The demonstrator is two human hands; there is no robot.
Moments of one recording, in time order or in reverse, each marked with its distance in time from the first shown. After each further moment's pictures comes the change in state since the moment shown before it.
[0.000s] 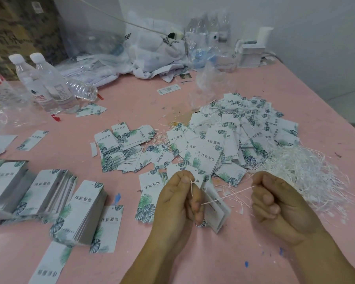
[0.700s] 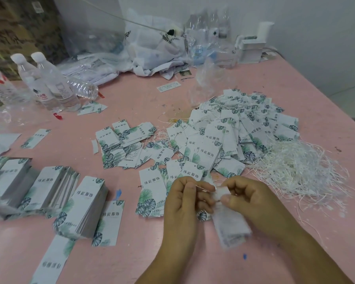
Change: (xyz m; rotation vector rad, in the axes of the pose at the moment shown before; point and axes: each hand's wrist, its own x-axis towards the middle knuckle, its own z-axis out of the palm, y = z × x) left_hand -0.015 -0.023 0.009 0.365 0.155 0.228; right_hand -0.001 0.027 0.008 -1.097 0.129 -0.100
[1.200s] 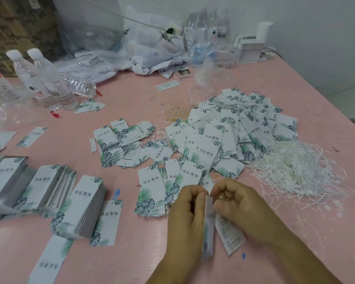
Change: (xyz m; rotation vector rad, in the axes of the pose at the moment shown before) left_hand -0.013 -0.017 -0.008 0.349 -0.041 0.121; right_hand 0.000 -0.003 0.016 0.016 -0.061 0.036
